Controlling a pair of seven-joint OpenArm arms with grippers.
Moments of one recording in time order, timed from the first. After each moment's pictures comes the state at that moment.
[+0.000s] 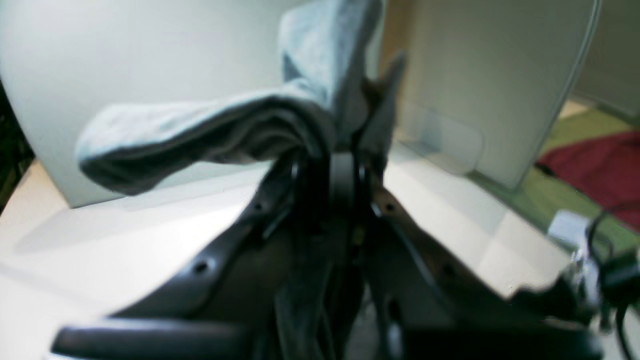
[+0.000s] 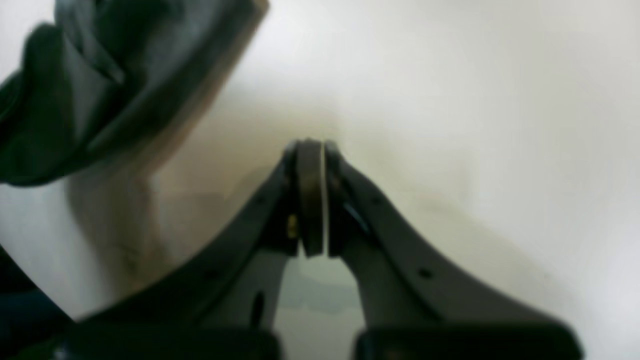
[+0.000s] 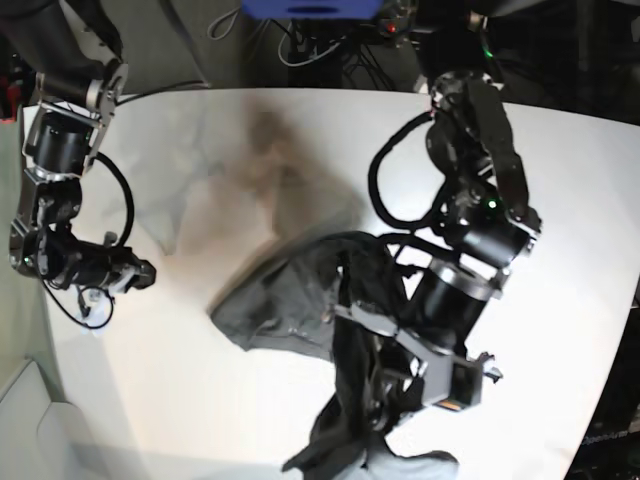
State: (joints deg) left arm -10.2 8.7 -2.4 116.7 -10.0 -24.7 32.6; right arm 22.9 16.0 22.4 59.6 31.9 34.6 -66.9
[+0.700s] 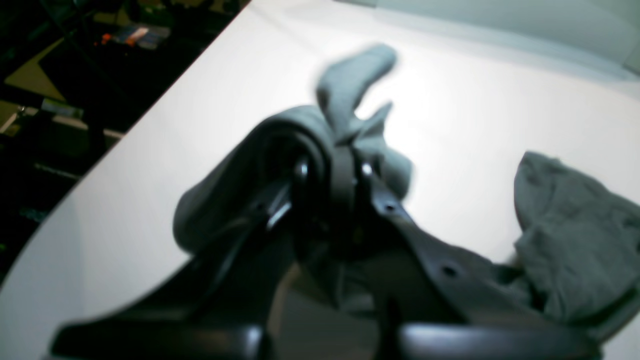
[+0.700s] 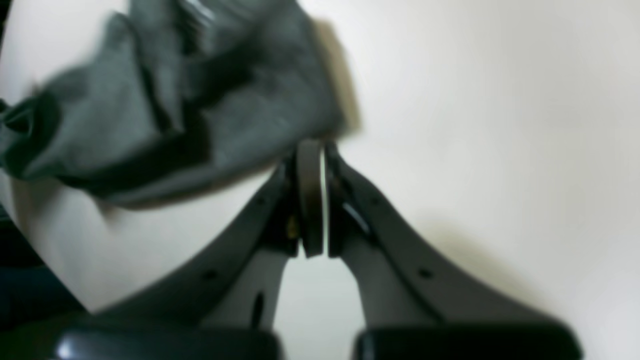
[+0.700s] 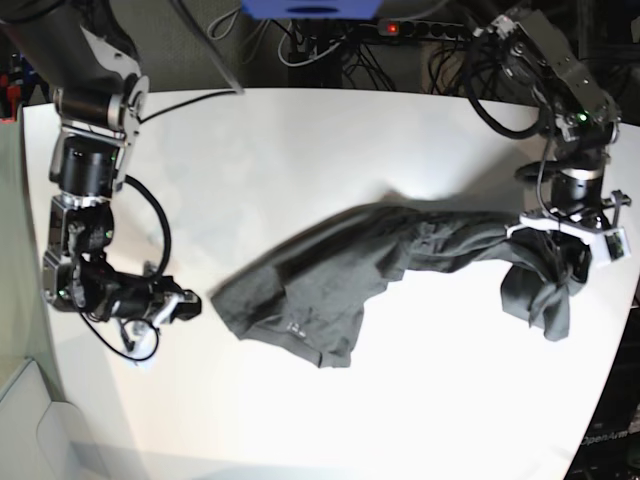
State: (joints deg) left arm 6.0 6.1 -37.0 112.4 -9.7 -24.5 31.6; right arm 27.7 10.4 15.9 59.7 32.3 34.5 -66.3
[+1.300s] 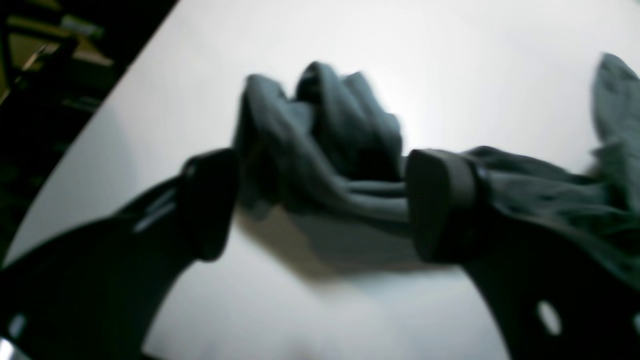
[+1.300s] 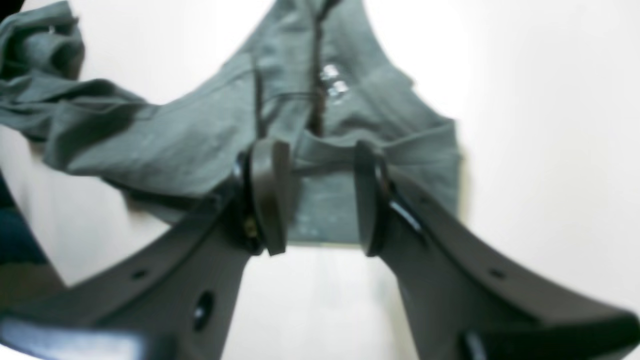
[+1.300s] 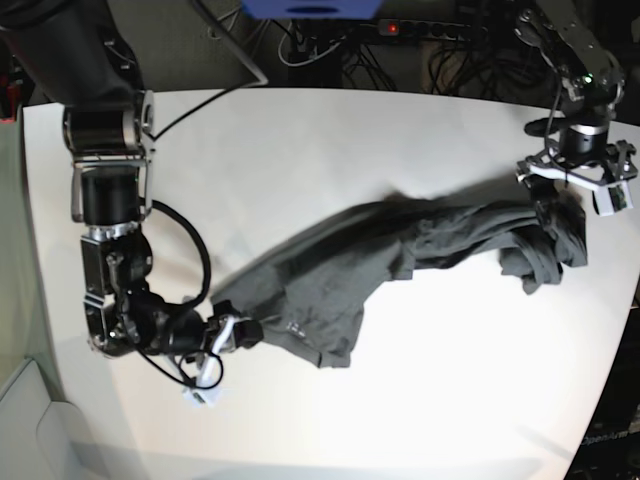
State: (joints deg) left arm 15.0 4.1 -41.2 111.2 -9.9 -24.8 31.7; right arm 33.2 8.8 0.2 59.7 32.2 34.6 -60.8
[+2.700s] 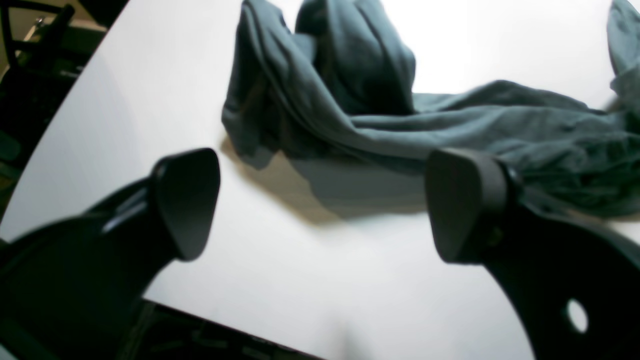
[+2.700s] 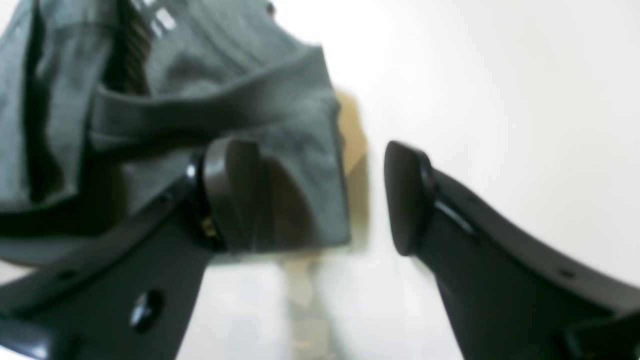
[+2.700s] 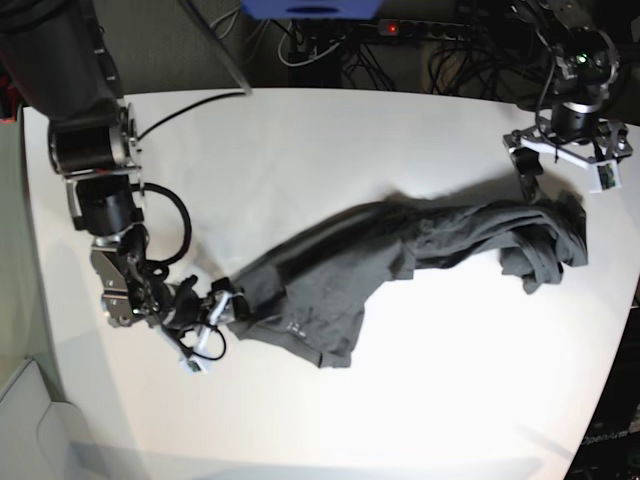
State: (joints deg) left arm 19.9 4.2 -39.9 111.4 -10.1 -25.3 31.6; right arm 37.4 10.6 -8.4 33.8 15.0 34.5 -29.4
